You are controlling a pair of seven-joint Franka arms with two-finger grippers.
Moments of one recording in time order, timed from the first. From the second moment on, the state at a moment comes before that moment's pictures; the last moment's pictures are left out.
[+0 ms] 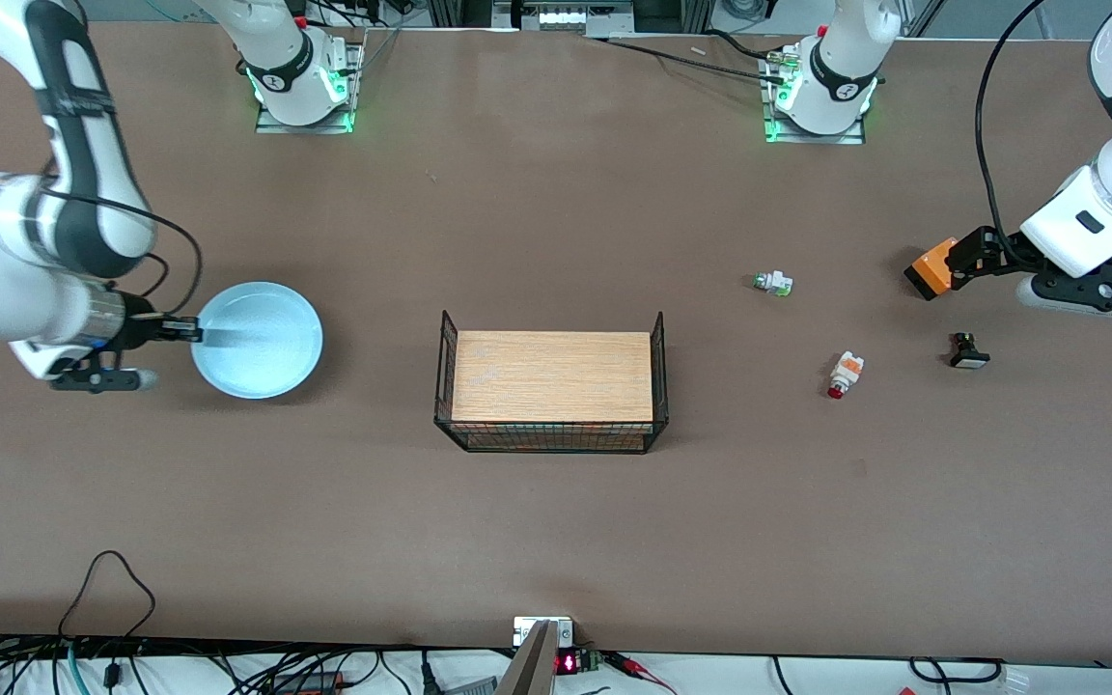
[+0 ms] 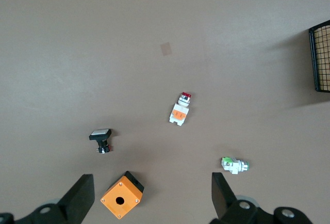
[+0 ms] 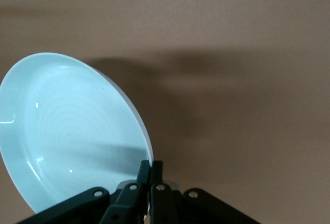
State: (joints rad) left arm -0.06 0.02 0.03 -1.76 0.06 1.79 0.13; right arm -0.01 0.33 -0.06 -1.97 0.10 2.11 -0.13
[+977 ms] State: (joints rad) left arm -0.06 0.02 0.03 -1.76 0.06 1.79 0.13; right arm -0.05 0.27 -0.03 -1.99 0.10 2.15 -0.13
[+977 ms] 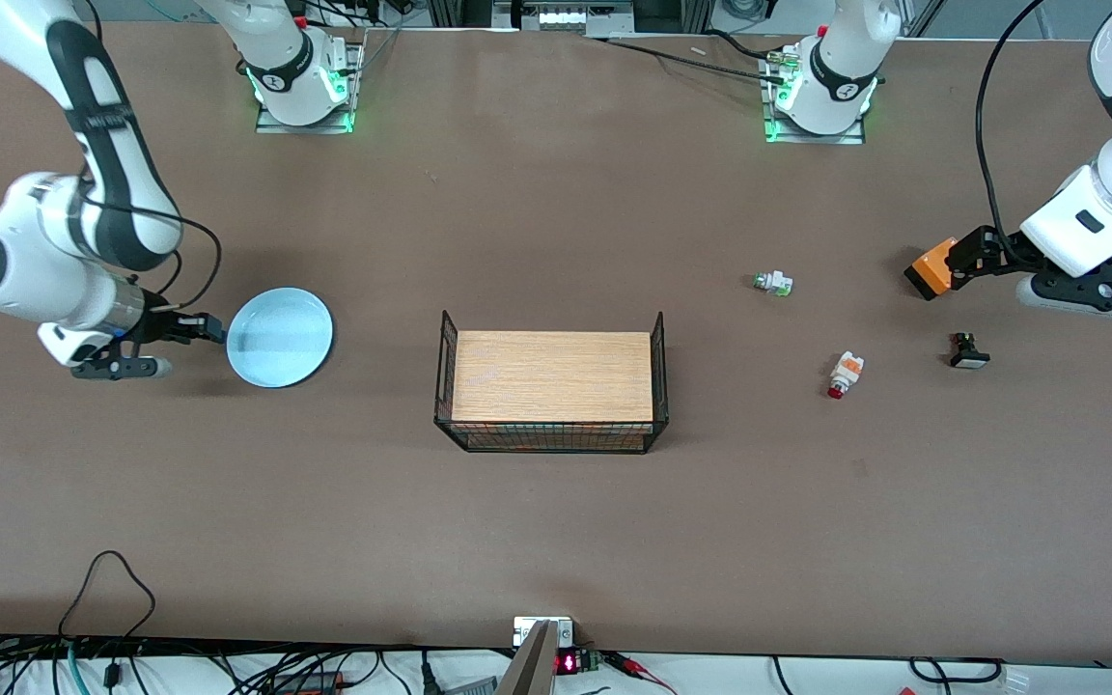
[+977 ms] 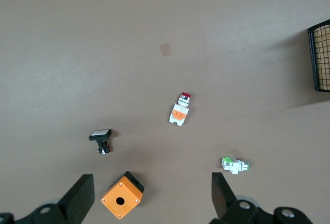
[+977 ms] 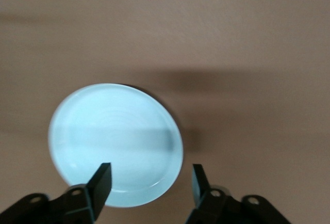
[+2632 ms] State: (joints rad) left arm -0.06 0.02 0.03 -1.76 0.06 1.79 0.14; right arm 0.05 -0.03 -0.07 -1.70 0.00 1.59 0.01
